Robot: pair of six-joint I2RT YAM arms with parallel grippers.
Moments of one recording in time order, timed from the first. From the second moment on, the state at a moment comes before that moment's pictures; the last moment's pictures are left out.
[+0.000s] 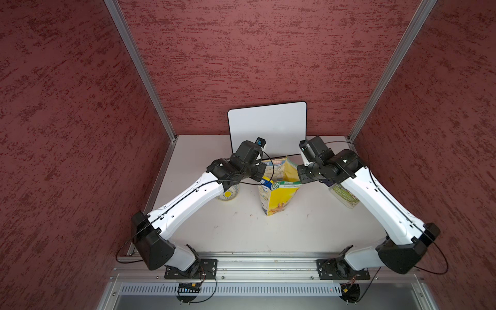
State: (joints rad) left arm -0.74 1.47 1.48 -0.73 -0.11 -0.17; right arm 0.62 1.42 1.65 -1.26 0.16 0.32
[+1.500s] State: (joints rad) left arm -0.94 1.10 0.92 -0.29 0.02 -0.11; right arm 0.55 1.79 2.05 -1.30 -0.06 -0.35
